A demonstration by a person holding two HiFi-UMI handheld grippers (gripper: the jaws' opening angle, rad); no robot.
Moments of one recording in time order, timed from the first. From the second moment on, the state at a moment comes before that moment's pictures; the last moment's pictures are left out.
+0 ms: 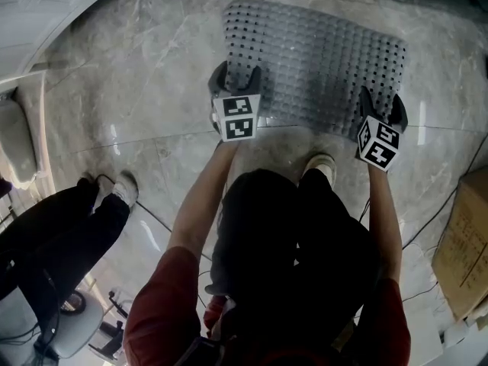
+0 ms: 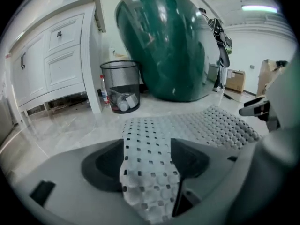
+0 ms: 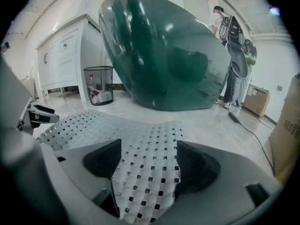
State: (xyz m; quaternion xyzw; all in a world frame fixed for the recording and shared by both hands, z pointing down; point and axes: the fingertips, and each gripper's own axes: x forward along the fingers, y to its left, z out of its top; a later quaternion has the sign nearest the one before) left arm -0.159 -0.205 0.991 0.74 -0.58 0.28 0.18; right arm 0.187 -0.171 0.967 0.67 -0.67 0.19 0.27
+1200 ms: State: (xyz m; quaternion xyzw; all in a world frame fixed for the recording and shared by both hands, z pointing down) left arm -0.066 -0.220 0.620 0.83 -0.54 0.13 0.06; right arm 0.099 -0.198 0.617 0.63 -0.76 0.09 0.11
